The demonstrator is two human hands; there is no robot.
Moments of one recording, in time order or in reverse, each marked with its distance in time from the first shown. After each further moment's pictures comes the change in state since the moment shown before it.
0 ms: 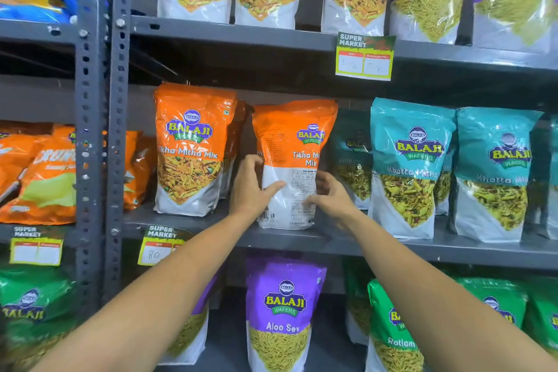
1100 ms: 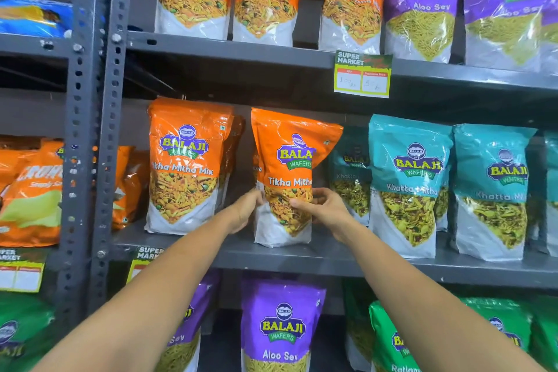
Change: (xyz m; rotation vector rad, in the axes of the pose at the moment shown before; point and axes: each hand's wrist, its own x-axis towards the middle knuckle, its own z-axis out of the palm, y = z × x) left_hand 0.028 -0.017 0.005 -0.579 -0.581 -0.598; right_hand 0.014 -0.010 0.002 0.002 0.054 0.132
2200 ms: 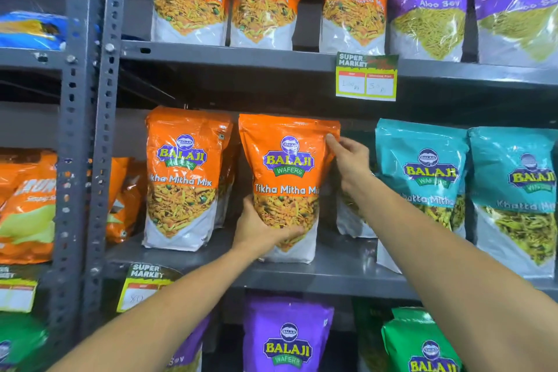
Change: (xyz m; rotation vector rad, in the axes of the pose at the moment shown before) left_hand -0.012 -0.018 0.029 0.395 0.455 0.229; right_hand 0.059 -0.083 -0.021 0.306 0.299 -0.230
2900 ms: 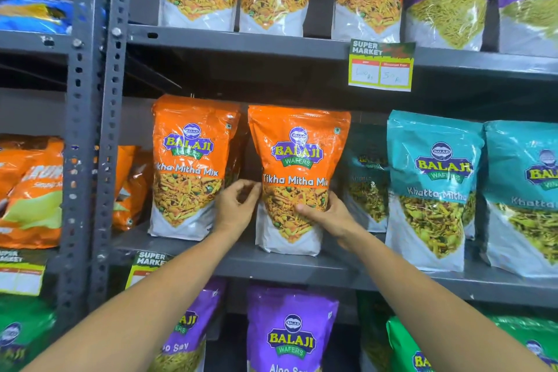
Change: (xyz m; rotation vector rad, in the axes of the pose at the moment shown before) left_hand 0.034 -0.024 -0.032 -0.168 0.225 0.280; right_hand -0.061 0.094 -0.014 -0.140 -0.430 0.209
